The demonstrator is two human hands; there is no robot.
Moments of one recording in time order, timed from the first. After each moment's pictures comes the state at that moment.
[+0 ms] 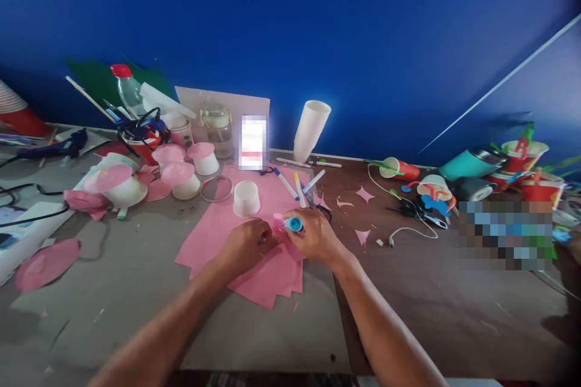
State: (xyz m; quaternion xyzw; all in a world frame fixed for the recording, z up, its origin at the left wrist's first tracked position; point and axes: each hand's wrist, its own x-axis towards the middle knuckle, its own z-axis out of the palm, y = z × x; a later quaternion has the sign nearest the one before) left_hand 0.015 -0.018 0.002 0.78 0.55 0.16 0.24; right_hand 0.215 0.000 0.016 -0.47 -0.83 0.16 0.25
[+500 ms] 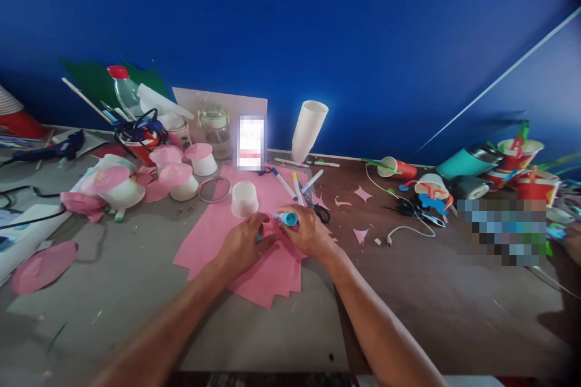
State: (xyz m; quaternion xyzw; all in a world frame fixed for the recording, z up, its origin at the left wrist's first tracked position) left_hand 0.016 -0.020 -0.006 0.76 0.57 0.21 0.24; right_hand 0.207 0.011 0.005 -0.44 -0.81 0.21 0.33
